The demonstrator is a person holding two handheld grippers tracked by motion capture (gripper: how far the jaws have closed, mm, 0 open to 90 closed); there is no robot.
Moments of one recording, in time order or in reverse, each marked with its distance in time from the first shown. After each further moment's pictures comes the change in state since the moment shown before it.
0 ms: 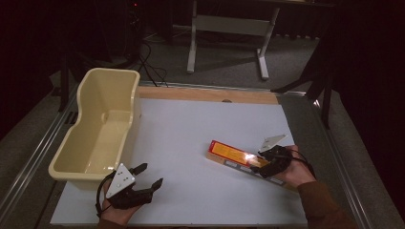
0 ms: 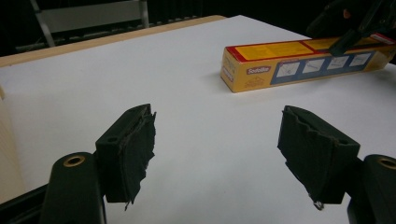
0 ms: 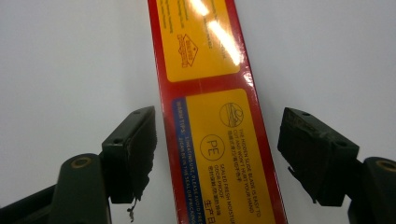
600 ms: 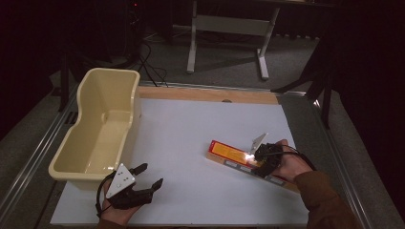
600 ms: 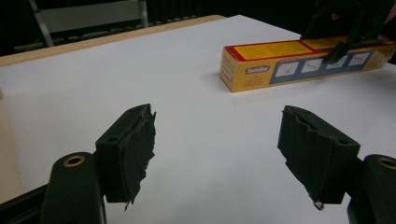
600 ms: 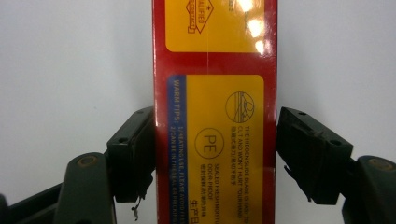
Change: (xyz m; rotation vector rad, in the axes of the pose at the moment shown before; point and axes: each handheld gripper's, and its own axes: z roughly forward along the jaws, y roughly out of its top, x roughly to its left) left arm 0.000 0.000 0.000 0.001 -0.004 0.001; right arm -0.001 0.022 0.019 0.270 0.008 -0.169
